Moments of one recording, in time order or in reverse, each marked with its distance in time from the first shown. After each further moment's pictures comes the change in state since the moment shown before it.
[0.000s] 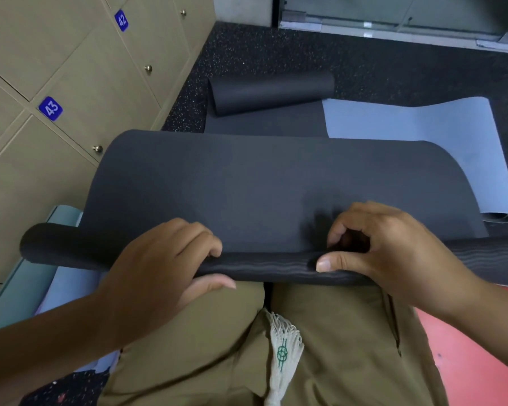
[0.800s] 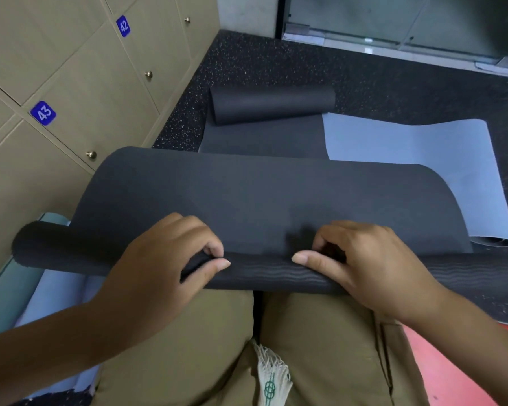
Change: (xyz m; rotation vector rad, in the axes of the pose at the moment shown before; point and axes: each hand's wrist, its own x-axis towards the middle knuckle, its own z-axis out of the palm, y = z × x) left_hand 0.041 -0.007 0.000 -0.240 0.011 -0.256; right_hand 0.040 0.016 0.014 -0.152 0.092 -0.105
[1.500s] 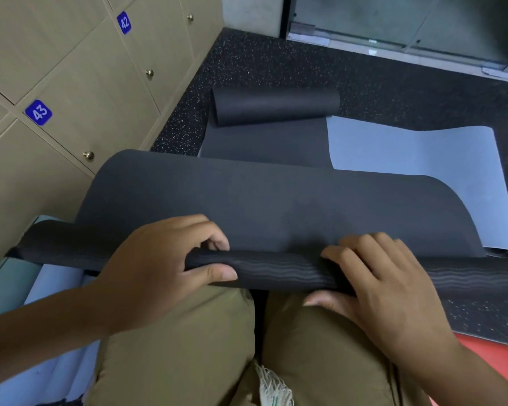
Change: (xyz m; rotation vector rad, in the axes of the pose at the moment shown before) left_hand 0.030 -0.018 -0.007 -0.052 -0.181 -0.111; right_hand -0.010 0.005 0.014 -0.286 0.237 -0.176
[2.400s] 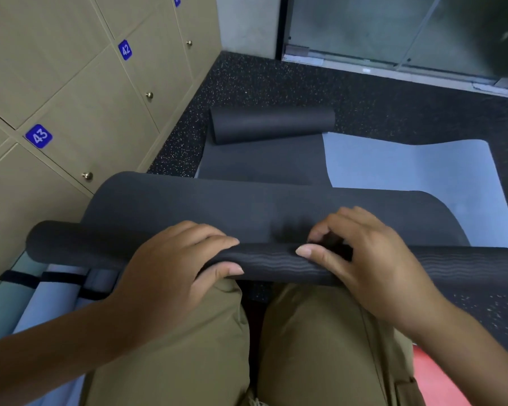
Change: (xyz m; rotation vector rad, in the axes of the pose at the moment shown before) left_hand 0.026 -0.004 0.023 0.183 0.187 0.130; right_hand 0.053 0.029 0.000 0.391 -0.142 0.262
